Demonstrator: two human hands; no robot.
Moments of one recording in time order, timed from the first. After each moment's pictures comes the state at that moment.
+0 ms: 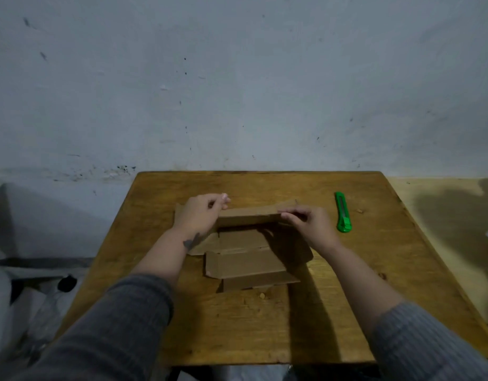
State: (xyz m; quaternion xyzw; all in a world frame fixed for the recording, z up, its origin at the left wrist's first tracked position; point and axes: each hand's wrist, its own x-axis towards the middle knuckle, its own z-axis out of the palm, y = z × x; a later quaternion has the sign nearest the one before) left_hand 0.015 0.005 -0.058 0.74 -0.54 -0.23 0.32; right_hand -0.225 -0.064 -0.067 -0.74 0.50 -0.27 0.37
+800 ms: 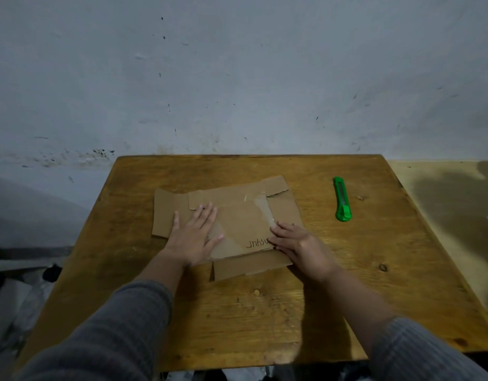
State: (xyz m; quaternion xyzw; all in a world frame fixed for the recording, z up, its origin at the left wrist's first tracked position) left_hand 0.023 0.016 -0.149 0.72 -0.67 -0.15 -0.08; right_hand -0.255 -0.060 -0.158 -0.92 0.34 -0.10 0.17
